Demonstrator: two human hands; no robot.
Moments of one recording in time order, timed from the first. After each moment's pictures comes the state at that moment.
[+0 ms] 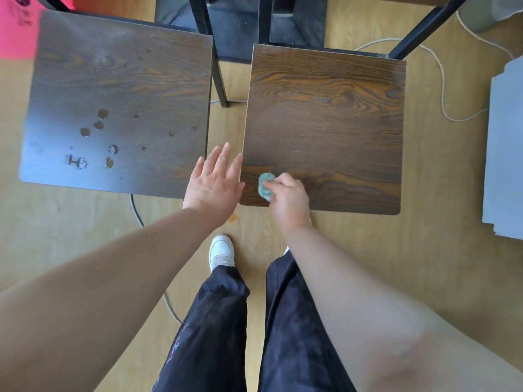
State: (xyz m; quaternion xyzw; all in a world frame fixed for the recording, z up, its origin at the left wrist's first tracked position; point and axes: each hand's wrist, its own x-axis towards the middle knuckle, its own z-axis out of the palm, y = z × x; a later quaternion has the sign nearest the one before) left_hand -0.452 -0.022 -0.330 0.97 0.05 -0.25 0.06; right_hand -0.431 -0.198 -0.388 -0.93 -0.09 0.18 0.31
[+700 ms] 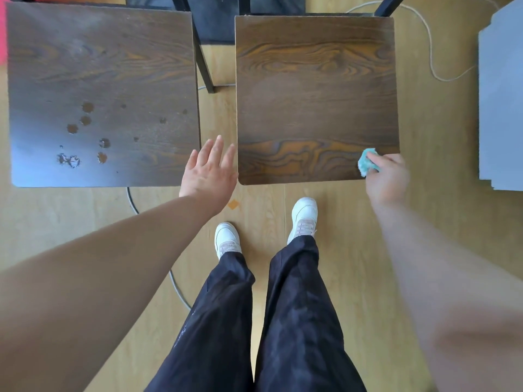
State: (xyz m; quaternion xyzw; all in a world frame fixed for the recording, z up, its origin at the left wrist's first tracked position) left_hand -0.471 -0.009 -0.348 0.96 0.01 -0.27 0.04; right_hand -0.405 -0.363 -0.377 -0.95 0.17 0.09 0.23
